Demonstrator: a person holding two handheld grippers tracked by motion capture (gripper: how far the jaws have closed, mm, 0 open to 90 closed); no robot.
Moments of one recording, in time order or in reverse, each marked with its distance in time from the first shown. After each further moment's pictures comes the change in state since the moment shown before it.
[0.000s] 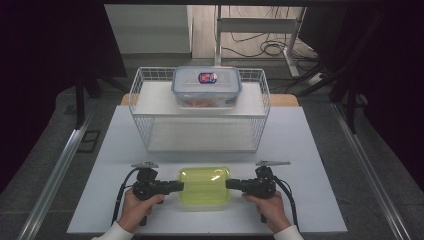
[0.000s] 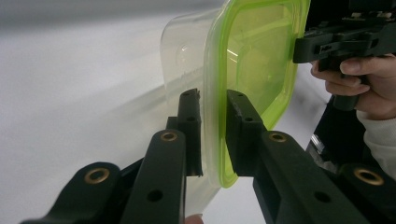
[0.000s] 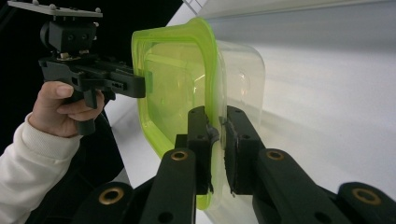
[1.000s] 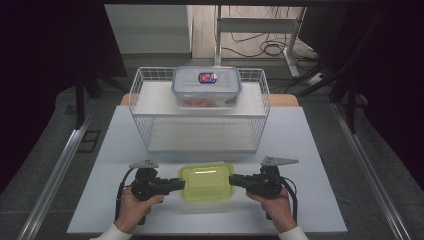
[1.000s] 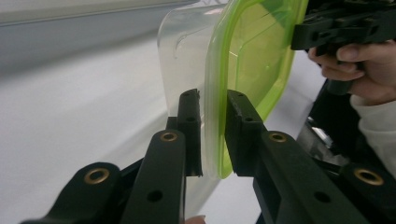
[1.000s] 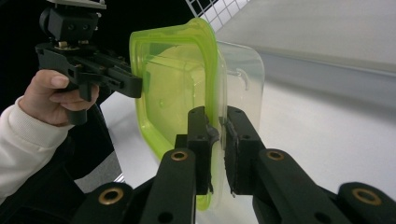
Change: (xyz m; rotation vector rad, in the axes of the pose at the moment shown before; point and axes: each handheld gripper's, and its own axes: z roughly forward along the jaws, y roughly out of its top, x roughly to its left) left arm -0.024 0.011 -0.014 -0.034 -0.012 0.111; right arm 0.025 0.013 -0.021 -0.062 -0.031 -0.202
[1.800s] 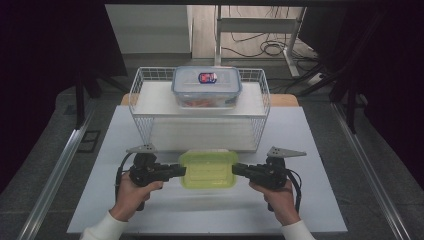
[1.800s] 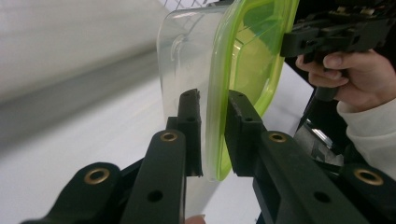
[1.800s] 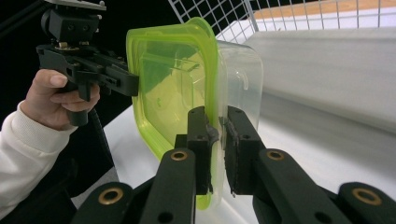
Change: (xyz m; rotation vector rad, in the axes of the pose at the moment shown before) left arm -0.010 0.045 -0.016 -0.028 -0.009 0.076; right arm 0.005 0.027 -0.013 -0.086 -0.001 -0.032
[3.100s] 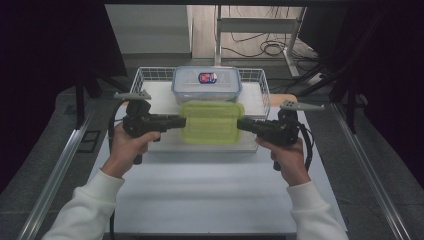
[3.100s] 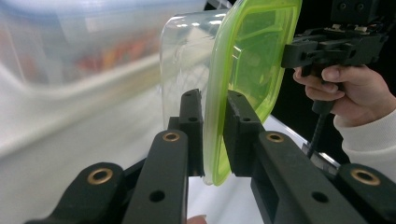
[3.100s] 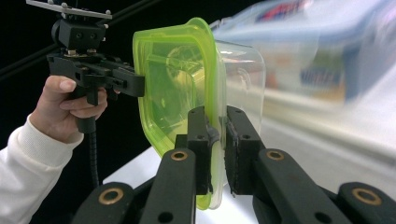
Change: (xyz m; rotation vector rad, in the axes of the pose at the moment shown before) left arm -0.011 0.128 -0.041 -0.117 0.002 0.105; right arm 0.016 0.120 -0.019 -0.112 -0.005 -0.095
